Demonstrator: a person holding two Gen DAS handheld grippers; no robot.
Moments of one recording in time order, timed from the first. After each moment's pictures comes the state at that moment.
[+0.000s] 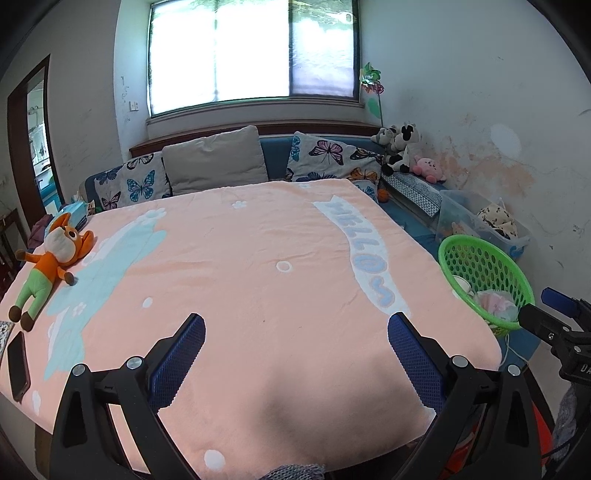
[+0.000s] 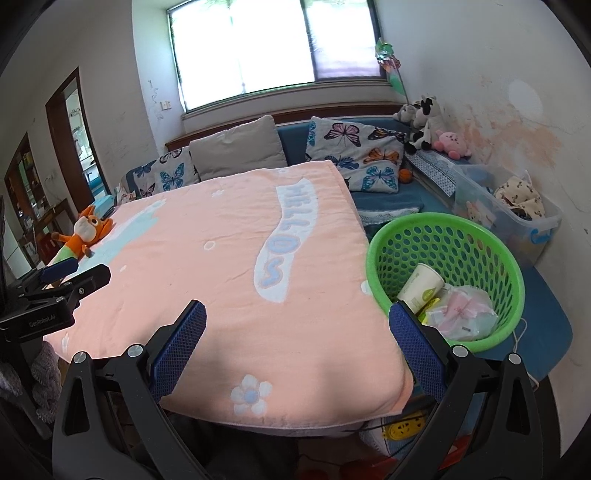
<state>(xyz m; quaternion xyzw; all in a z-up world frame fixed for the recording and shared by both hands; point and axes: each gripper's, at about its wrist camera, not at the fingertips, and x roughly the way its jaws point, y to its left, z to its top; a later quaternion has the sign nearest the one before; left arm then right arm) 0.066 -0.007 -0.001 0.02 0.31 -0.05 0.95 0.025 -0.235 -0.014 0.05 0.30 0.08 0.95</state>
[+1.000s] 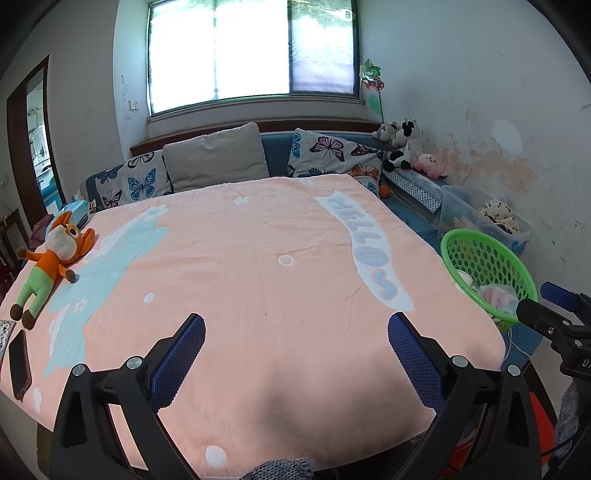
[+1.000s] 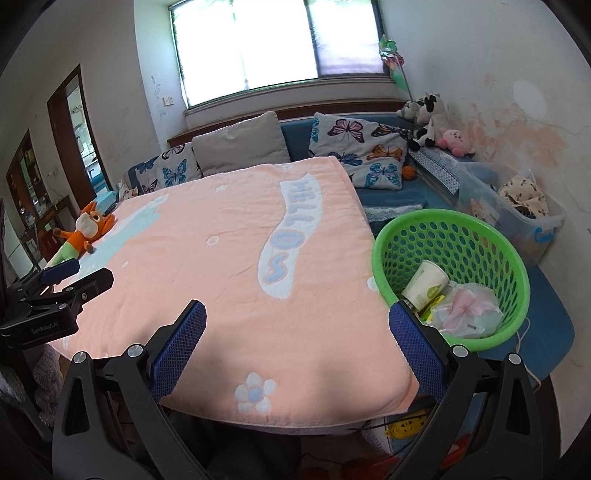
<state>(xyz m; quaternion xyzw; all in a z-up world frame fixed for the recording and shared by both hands) 0.064 -0.003 -0.006 0.02 0.31 -0.04 0.95 0.027 -0.230 -0.018 0.05 0.30 0.09 0.95</state>
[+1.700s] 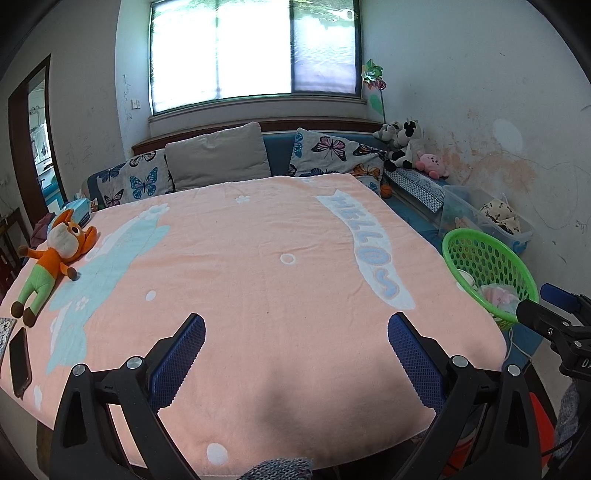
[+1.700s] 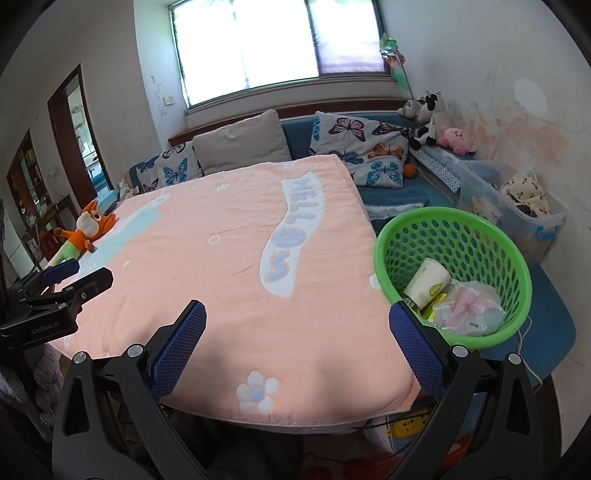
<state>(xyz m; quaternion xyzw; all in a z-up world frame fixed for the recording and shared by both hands) 0.064 -0.001 -0.008 0.02 0.31 -0.04 0.95 0.028 -0.228 -0.021 0.05 0.31 0.09 0.95</state>
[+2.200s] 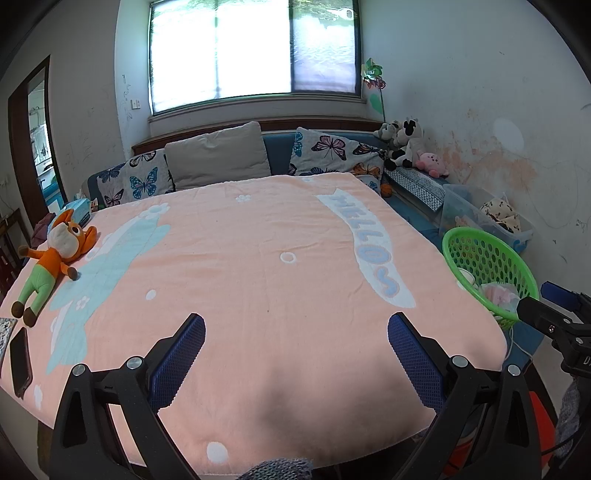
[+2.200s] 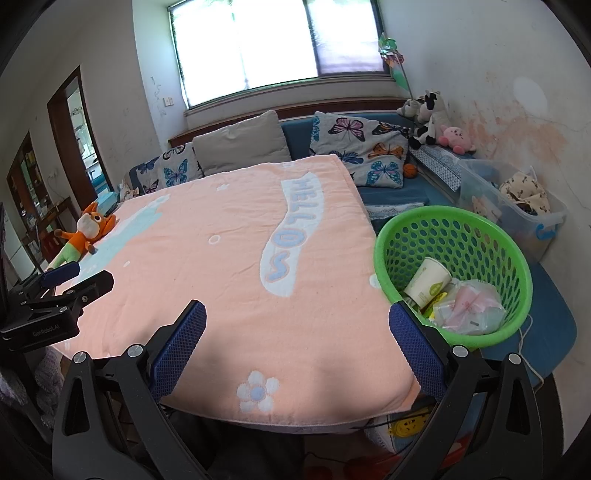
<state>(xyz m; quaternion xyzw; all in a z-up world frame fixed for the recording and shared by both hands) 0.064 -0.001 -0.007 0.02 0.31 -0.04 0.95 0.028 -0.229 -0.022 0.05 0.31 0.09 0.95</state>
